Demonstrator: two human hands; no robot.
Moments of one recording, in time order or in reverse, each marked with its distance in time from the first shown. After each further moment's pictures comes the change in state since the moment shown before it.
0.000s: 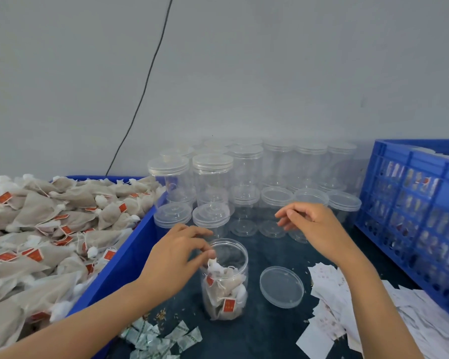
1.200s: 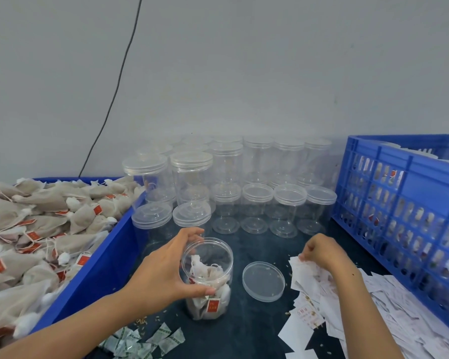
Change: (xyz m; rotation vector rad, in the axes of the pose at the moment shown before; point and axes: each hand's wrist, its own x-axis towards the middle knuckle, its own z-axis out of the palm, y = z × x) left_hand -0.009 0.009 0.009 -0.279 -0.187 -0.014; right_hand -0.005 0.094 -0.013 -0.549 -0.108 0.662
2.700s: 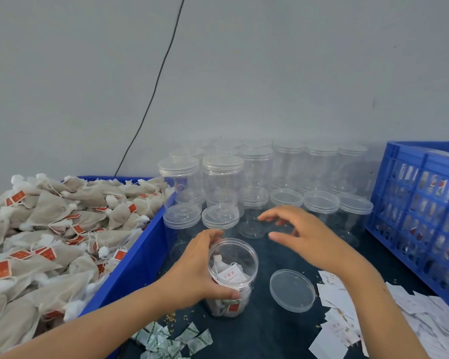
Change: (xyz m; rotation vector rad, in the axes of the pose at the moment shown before) left_hand 0.003 -0.008 0.002 -0.193 0.001 -0.086; right_hand -0.069 -0.092 -0.021 0.265 0.021 -0.900
